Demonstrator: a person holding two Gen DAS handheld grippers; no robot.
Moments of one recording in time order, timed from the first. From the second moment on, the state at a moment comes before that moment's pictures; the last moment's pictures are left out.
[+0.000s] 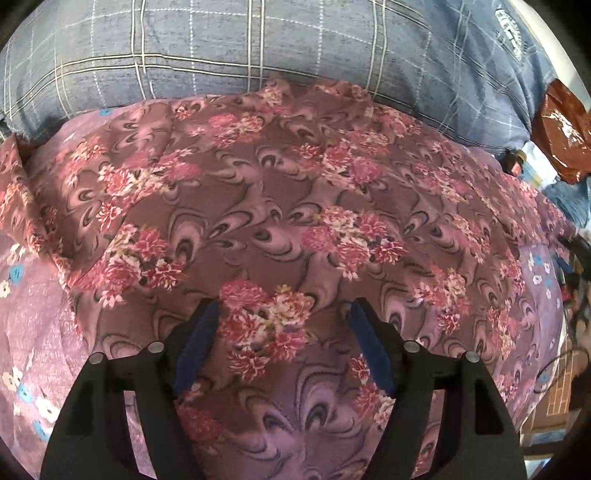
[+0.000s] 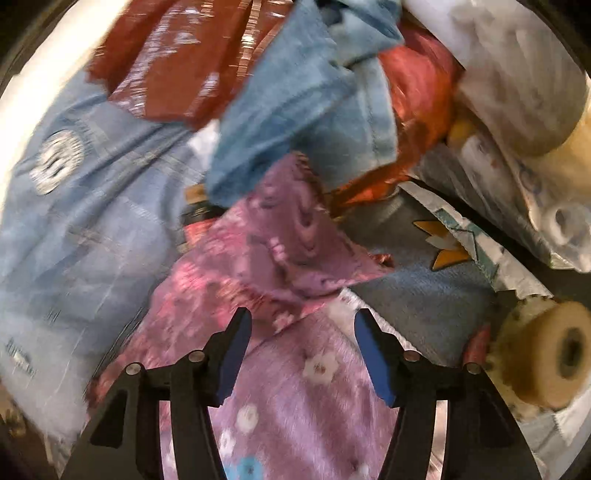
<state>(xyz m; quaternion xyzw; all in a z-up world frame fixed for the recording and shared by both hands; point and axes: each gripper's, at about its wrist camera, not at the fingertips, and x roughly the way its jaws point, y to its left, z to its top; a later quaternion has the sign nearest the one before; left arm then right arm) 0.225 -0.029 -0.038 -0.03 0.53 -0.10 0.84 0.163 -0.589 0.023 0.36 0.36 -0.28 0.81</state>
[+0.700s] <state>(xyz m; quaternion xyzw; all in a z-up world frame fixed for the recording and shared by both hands) 0.237 -0.019 -0.028 -0.03 0.46 -0.13 0.88 0.200 -0.496 0.088 0.26 0.32 -0.20 0.89</state>
